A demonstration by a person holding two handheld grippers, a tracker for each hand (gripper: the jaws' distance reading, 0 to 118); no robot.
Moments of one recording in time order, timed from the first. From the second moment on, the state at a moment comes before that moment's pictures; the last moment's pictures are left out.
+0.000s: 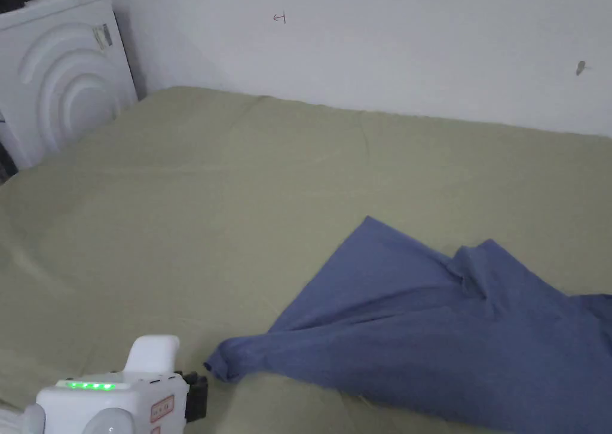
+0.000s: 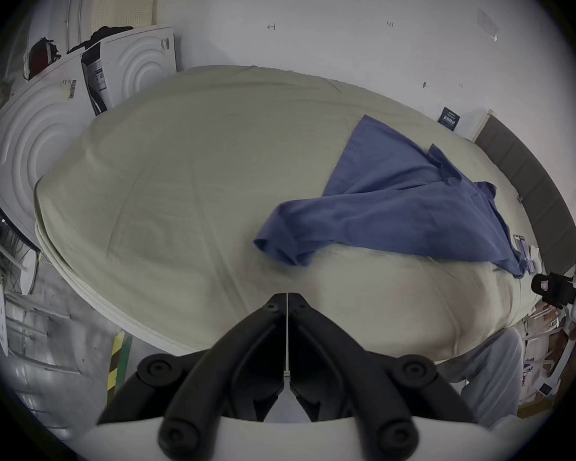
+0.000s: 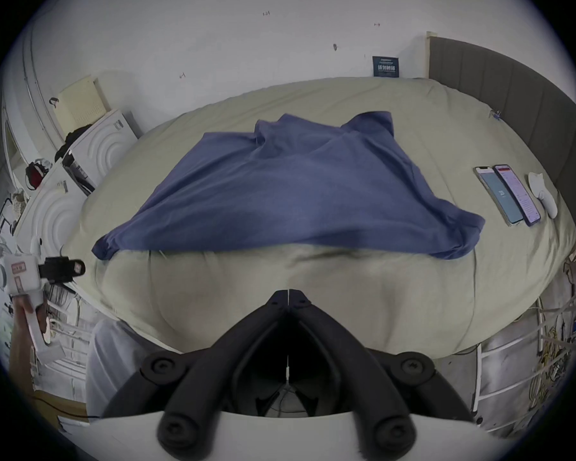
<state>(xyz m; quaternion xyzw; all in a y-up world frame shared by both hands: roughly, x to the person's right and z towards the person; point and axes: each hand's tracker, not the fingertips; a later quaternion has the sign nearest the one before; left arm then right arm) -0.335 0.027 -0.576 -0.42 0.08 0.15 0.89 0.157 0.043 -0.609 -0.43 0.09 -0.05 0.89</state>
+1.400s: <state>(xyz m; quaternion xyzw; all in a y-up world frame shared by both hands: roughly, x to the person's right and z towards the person) -0.347 0.007 -0.654 -0.47 0.05 0.08 0.88 0.169 0.024 -0.642 -0.46 0.10 -0.05 0.88</state>
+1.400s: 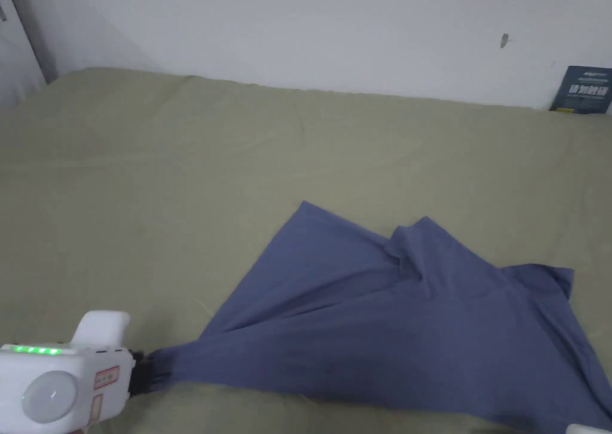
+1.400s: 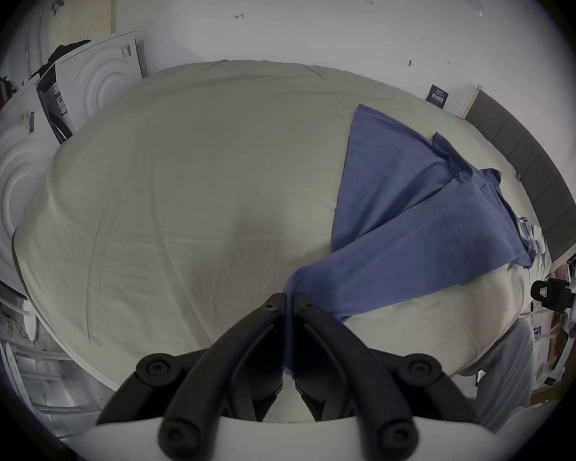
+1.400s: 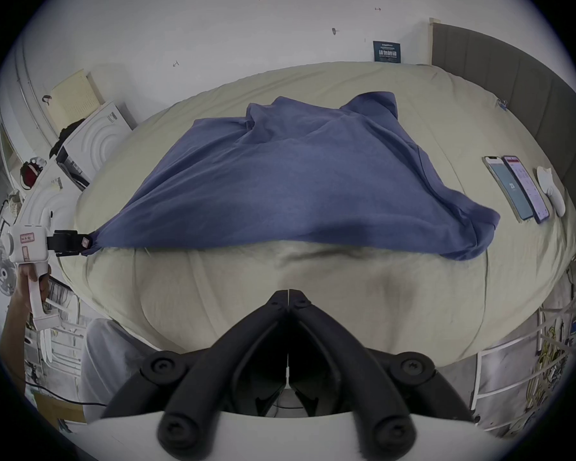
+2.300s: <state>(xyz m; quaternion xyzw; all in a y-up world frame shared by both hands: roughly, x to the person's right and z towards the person) -0.352 -0.007 -0.670 -0.49 0.06 0.13 0.86 0.117 -0.013 -1.062 -0.50 0.13 0.11 0.85</state>
